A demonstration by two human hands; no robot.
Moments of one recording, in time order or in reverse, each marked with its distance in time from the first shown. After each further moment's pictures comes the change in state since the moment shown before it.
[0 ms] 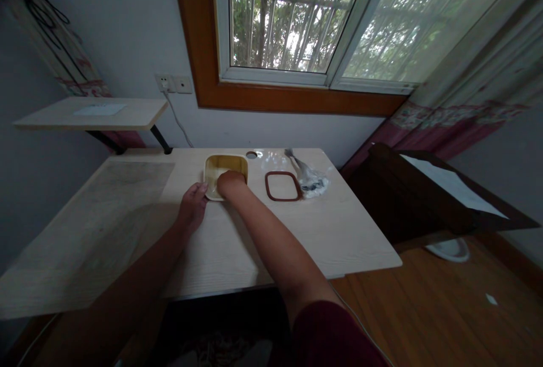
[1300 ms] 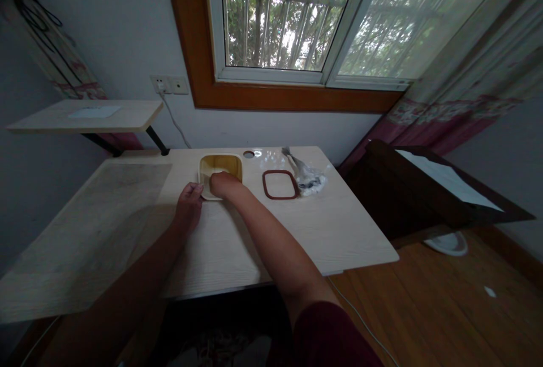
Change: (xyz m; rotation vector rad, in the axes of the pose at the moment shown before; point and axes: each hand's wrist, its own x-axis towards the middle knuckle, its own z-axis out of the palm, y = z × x) left_hand 0.000 0.001 -0.004 0.071 0.007 0.076; right_hand -0.010 0.003 0.007 0.098 0.105 -0.131
